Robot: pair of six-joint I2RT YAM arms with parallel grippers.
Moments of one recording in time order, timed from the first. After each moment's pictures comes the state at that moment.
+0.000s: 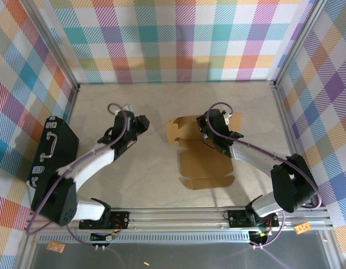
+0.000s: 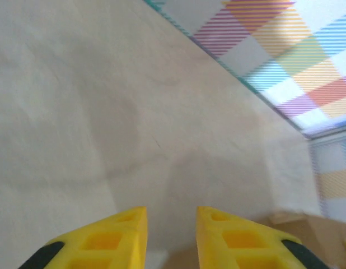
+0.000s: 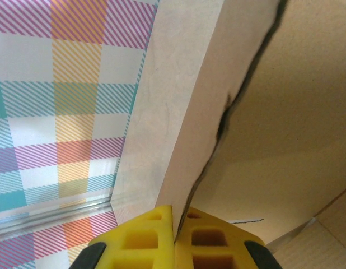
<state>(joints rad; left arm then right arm) -0.41 1.39 0.86 -0.01 -0.07 -0.80 0.59 1.45 0.88 0.05 0.23 1.51</state>
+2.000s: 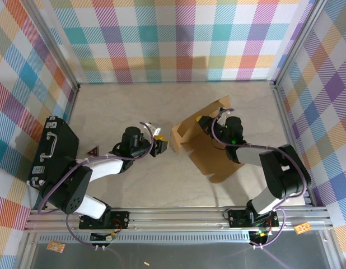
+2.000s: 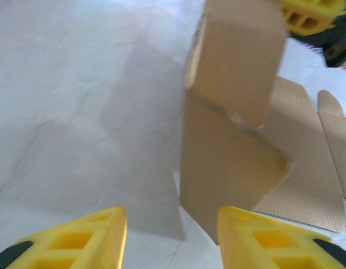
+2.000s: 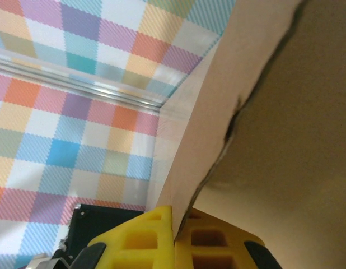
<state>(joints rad) -0.47 1.45 0.56 0.44 0.36 -0.07 0.36 1.61 0.62 0.85 -0.44 1.15</state>
